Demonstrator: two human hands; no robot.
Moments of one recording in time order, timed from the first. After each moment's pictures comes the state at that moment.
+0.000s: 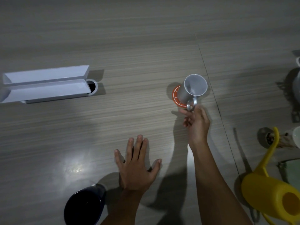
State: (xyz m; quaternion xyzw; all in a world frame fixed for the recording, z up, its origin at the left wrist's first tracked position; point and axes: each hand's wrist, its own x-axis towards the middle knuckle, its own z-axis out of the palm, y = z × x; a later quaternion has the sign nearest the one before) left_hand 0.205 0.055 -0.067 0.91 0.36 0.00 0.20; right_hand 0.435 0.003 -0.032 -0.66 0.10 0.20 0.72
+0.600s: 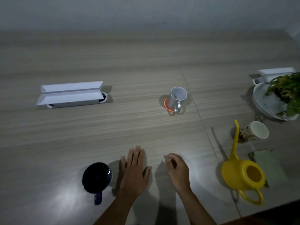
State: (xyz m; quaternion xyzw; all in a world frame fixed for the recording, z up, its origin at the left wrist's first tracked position) left_hand 0.147 0.024 -0.048 0.93 0.30 -0.05 0.20; right_hand 0.260 -0.111 -0.019 -0.87 -0.12 0.22 0.44
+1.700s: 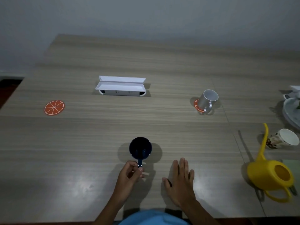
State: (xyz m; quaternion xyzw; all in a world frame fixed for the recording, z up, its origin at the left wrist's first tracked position) left_hand -0.034 0.042 0.001 0.56 0.43 0.16 0.69; right_hand 0.130 -0.109 -0.040 -0.90 -0.36 0.24 0.03
